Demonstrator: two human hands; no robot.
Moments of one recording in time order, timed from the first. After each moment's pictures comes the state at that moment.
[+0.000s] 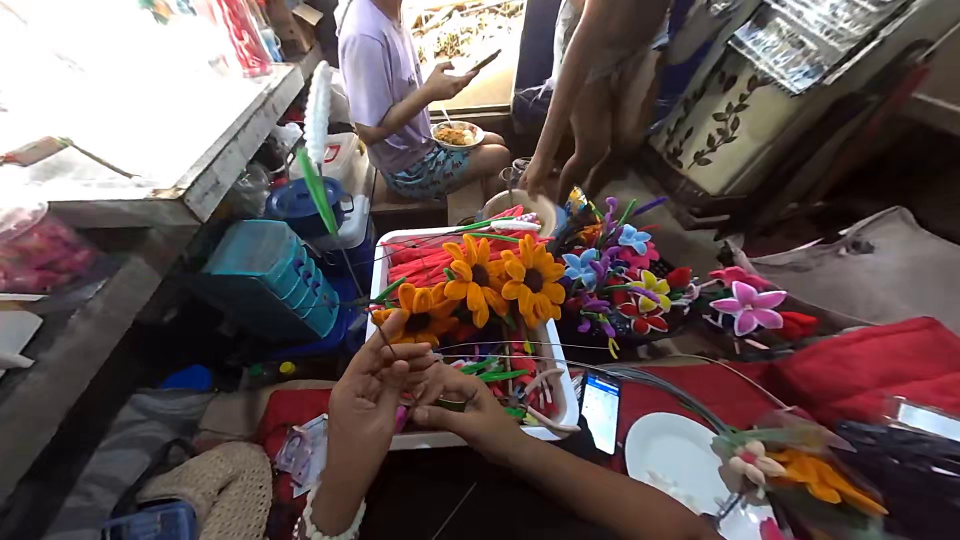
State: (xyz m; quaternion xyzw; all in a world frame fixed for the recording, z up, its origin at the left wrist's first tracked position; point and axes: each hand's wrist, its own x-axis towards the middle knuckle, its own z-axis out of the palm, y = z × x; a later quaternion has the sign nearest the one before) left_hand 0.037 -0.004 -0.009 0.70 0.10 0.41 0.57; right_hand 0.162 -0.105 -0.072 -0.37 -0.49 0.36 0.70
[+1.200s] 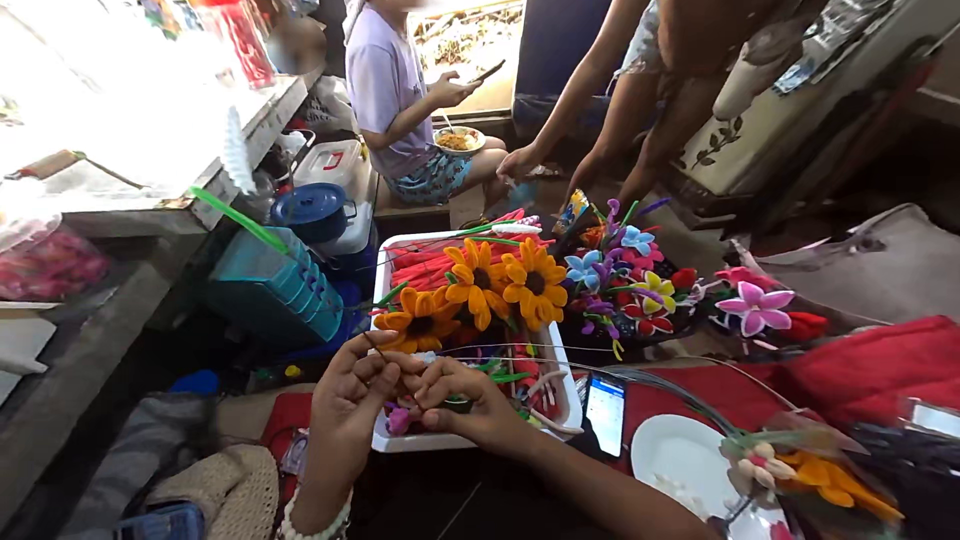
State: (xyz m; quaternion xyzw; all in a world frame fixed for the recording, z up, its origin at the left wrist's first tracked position) left_hand 0.027 0.009 0.001 0.68 0.06 0.39 0.62; right_hand 0.175 -0.101 -0.067 -0.38 -0.59 0.25 0.67
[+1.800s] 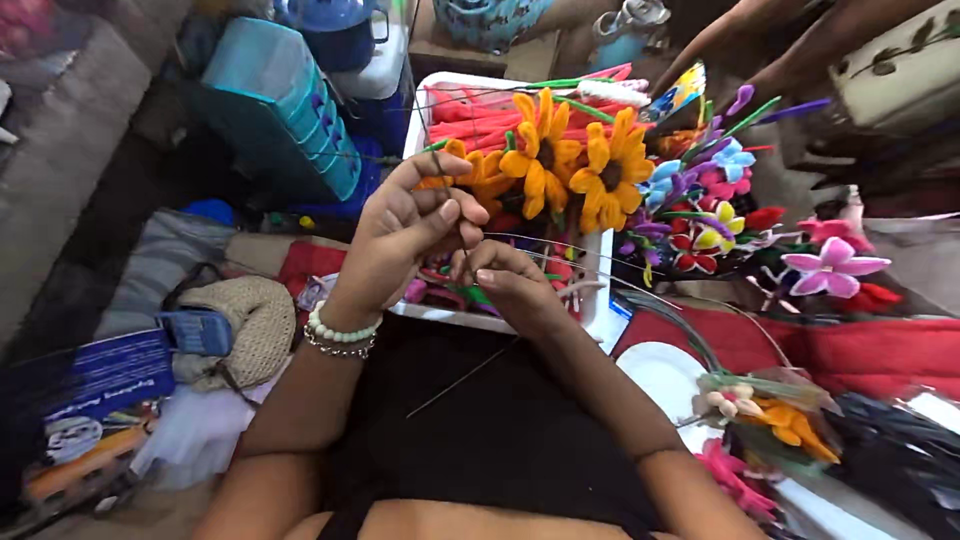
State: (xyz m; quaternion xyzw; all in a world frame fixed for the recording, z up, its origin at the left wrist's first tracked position) left_hand 0.043 0.016 0.012 0.60 0.06 0.28 0.75; right_hand 0.186 -0.102 -0.068 -0.28 -0.46 0.50 0.68
